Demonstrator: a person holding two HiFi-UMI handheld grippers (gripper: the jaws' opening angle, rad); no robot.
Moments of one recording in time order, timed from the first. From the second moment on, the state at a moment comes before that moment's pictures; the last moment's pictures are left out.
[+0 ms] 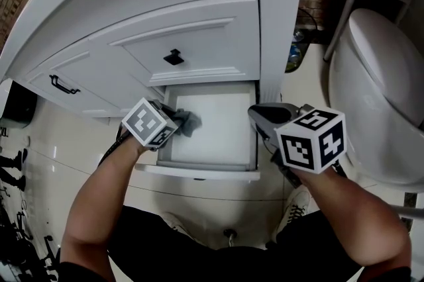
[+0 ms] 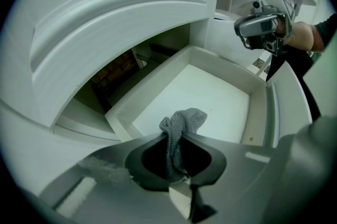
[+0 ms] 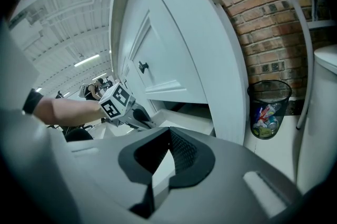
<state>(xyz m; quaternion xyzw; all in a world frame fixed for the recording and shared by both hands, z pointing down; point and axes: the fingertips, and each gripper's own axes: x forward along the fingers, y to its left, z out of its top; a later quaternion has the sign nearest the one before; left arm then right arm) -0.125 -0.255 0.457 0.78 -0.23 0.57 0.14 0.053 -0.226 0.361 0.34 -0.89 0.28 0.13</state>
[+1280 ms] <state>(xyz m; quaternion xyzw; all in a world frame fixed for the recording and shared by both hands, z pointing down) 0.003 -0.164 0.458 0.81 0.05 0.57 0.11 0.077 -0.223 0.344 0.35 -0.89 0.28 0.10</state>
